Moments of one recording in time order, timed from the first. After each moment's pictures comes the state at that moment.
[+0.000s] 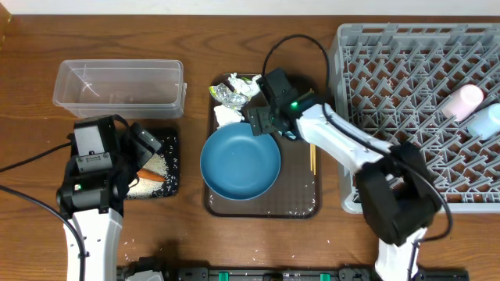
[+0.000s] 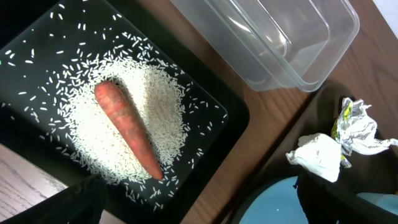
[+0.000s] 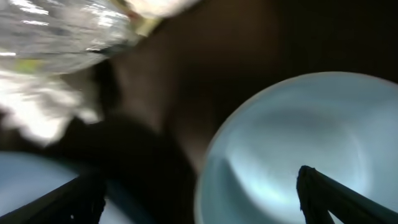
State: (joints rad) left arm 0.16 1.03 0.90 -0.84 -0.01 -0.67; right arm 0.59 2.02 1.42 -0.53 0.07 0.35
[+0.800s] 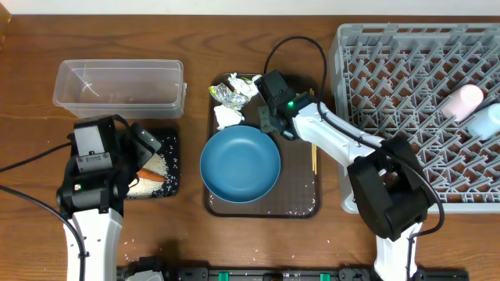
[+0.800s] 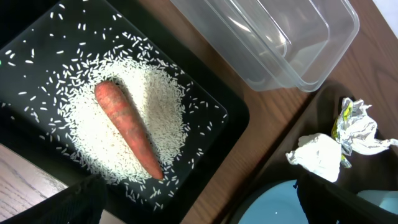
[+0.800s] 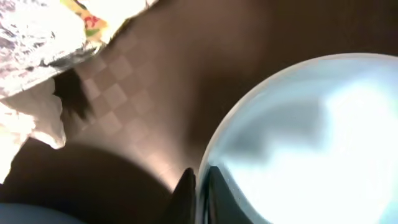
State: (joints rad) left arm 0.16 1.03 0.90 -0.84 -0.01 -0.67; right arm 0.59 2.06 1.44 -0.52 0.10 0.41
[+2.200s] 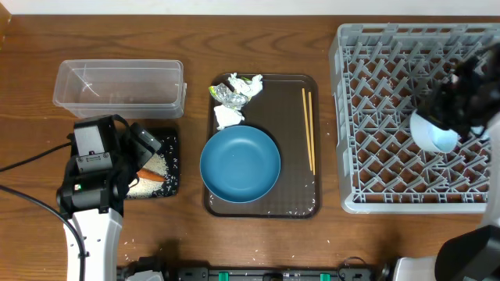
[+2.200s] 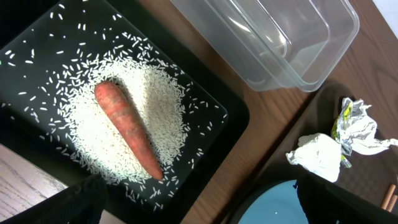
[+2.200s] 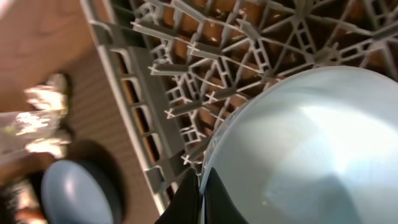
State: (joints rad) left arm 0.16 1.03 0.90 -0.84 -0.01 -0.67; right arm -0.37 1.58 1.48 -1.14 -0.43 0.17
